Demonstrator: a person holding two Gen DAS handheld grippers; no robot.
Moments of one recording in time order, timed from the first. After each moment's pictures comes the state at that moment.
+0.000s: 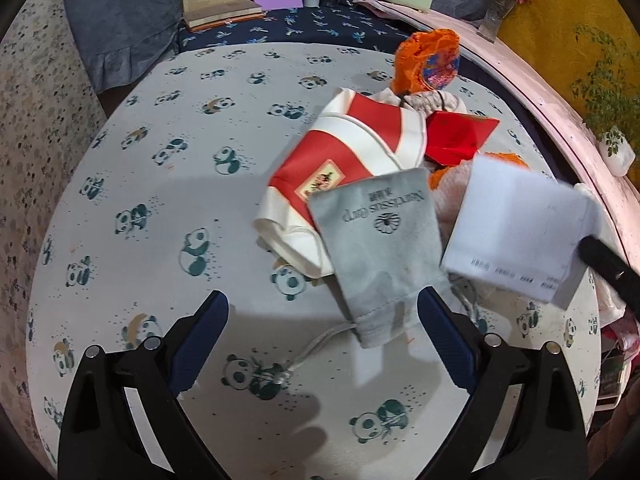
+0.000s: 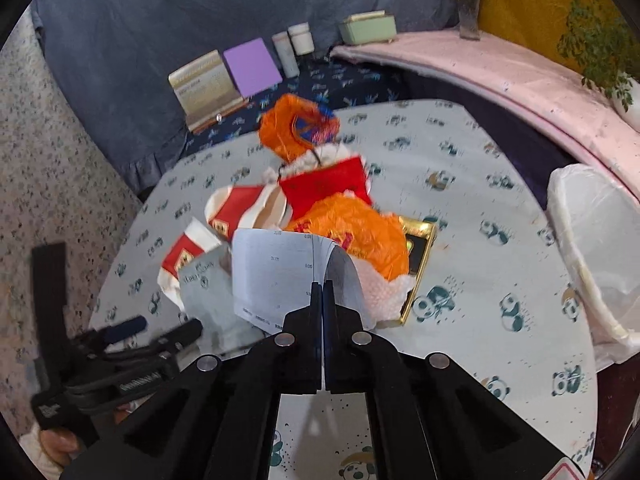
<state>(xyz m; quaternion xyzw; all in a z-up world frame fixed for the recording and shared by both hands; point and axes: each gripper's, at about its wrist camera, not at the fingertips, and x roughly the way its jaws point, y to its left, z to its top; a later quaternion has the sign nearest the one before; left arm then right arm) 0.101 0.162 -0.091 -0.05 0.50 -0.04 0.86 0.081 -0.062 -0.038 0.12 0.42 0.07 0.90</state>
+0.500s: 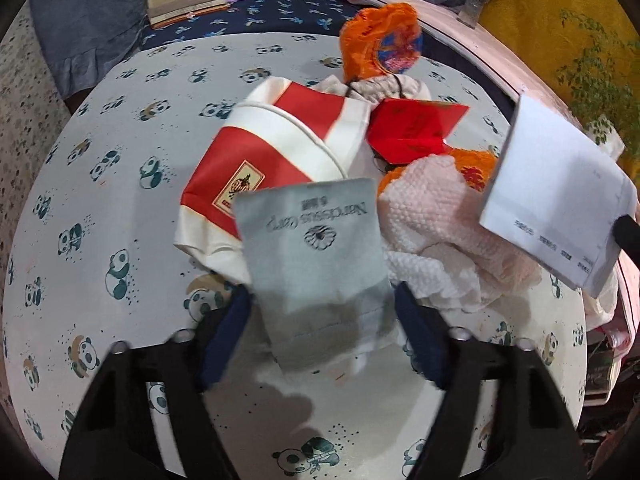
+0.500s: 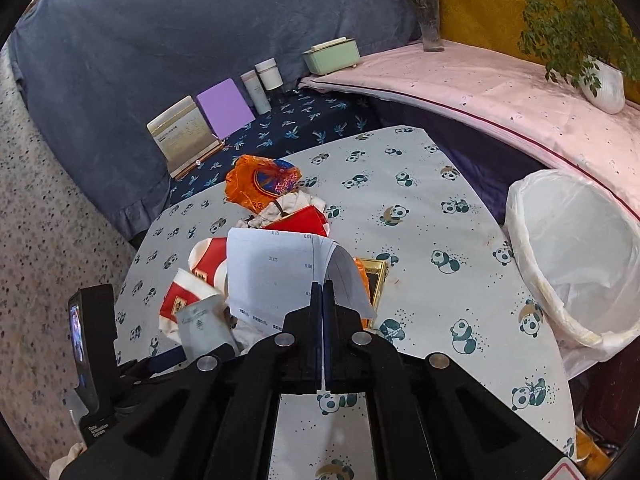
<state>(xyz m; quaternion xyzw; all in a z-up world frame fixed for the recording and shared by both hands) 0.125 0.119 -0.100 -0.05 0.52 -0.08 0.85 0.083 -0.105 -0.019 0.16 0.39 0.03 0.91</state>
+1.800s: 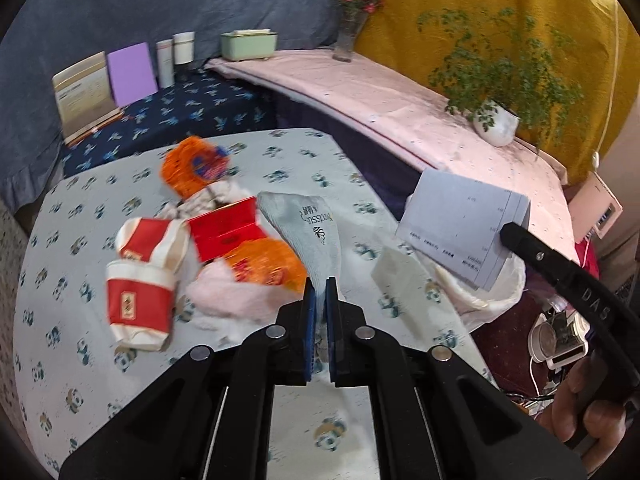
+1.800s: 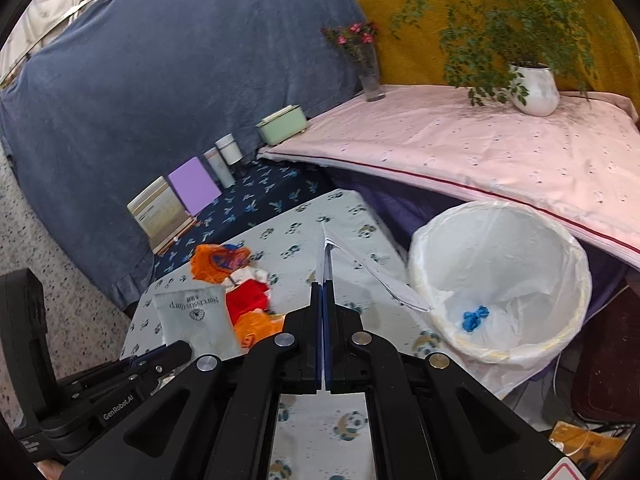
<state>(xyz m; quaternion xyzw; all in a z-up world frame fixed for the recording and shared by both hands) 0.076 -0.001 0.021 0.01 0.41 -0.23 0.88 0.021 -0.208 0.023 0.22 0.30 -0.04 0.93</state>
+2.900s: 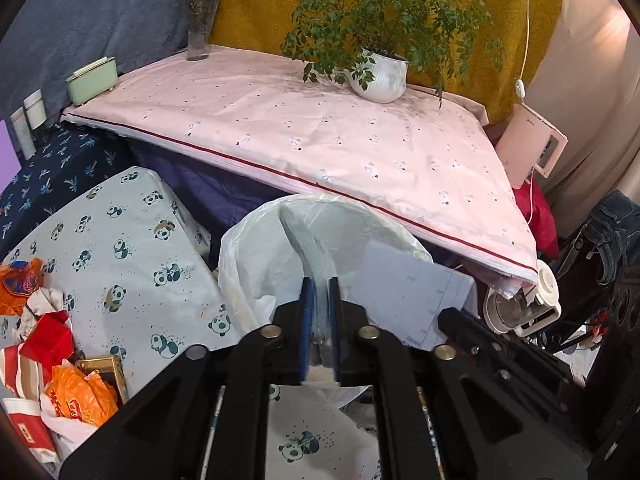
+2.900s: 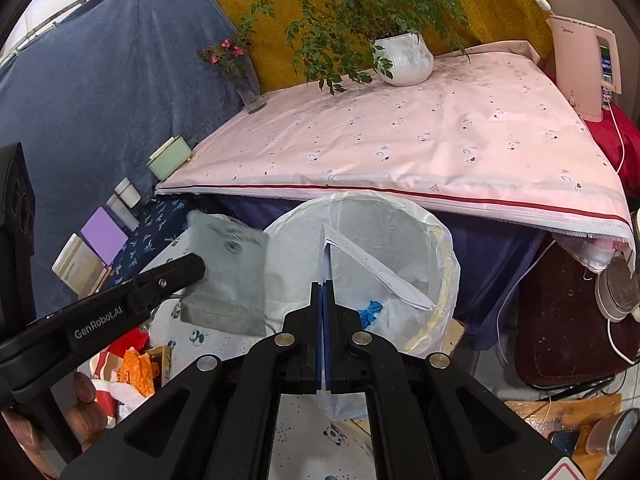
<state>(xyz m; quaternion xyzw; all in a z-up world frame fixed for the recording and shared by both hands) 0.099 -0.219 0.006 0.09 0.40 -0.39 0.82 -0.012 -0.343 -0.027 0.28 0.30 -0.19 0.89</state>
